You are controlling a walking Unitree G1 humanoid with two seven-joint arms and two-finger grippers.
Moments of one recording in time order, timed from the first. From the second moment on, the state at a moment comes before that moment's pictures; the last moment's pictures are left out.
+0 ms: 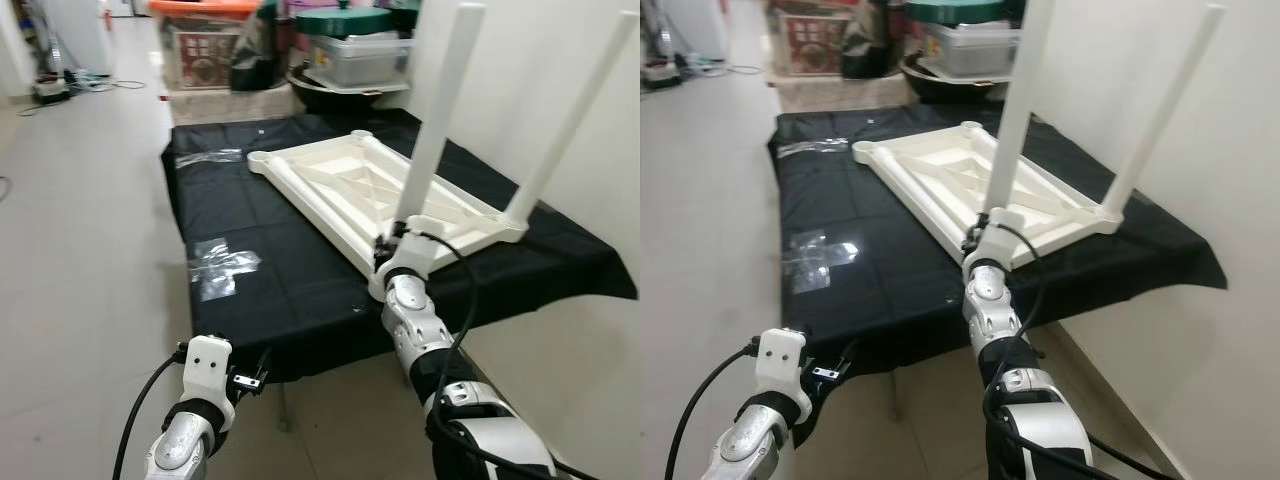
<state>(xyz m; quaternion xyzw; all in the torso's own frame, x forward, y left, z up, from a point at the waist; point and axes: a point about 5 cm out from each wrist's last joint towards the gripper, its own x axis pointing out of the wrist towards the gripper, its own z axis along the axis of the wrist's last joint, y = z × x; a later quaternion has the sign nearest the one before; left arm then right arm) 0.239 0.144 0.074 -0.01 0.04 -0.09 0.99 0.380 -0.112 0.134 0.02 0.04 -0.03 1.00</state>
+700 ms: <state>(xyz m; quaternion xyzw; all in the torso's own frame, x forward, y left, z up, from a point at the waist) 0.245 0.139 0.071 0.01 0.05 -0.11 0.99 0.370 -0.035 0.142 -0.01 0.03 0.40 0.92</state>
